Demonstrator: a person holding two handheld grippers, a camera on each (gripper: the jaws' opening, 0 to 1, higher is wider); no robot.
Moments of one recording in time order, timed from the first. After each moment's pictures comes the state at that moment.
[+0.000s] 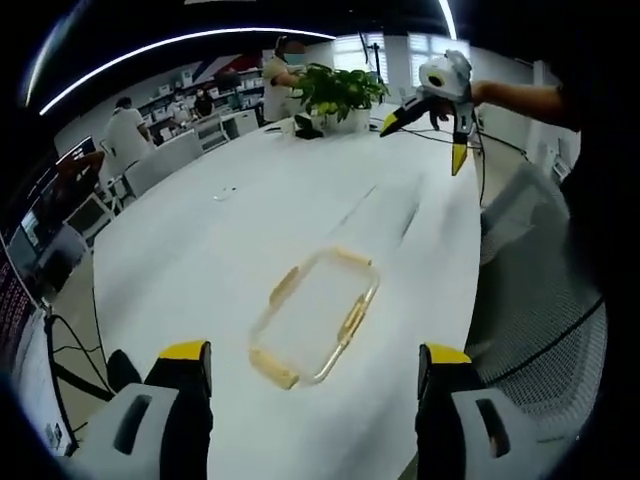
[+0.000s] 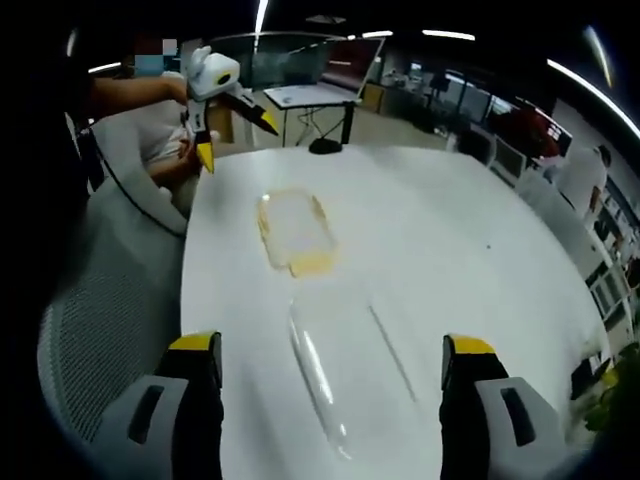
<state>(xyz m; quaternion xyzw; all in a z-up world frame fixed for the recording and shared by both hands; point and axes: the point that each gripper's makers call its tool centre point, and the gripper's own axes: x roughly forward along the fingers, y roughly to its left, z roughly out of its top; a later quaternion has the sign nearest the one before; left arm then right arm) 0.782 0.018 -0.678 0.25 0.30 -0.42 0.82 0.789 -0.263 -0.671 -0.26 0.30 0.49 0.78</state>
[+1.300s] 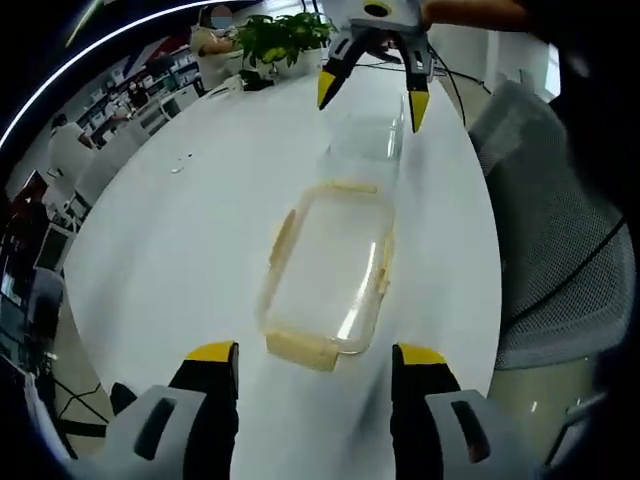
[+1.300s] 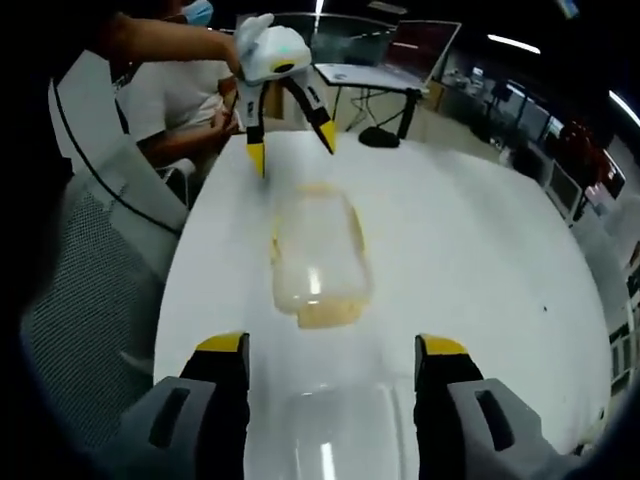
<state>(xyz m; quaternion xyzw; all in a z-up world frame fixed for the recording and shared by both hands) 0.817 0.034 -0.733 0.36 0.35 -0.48 0.72 0.819 -0.167 -0.715 -0.32 0.30 0.57 0.69</state>
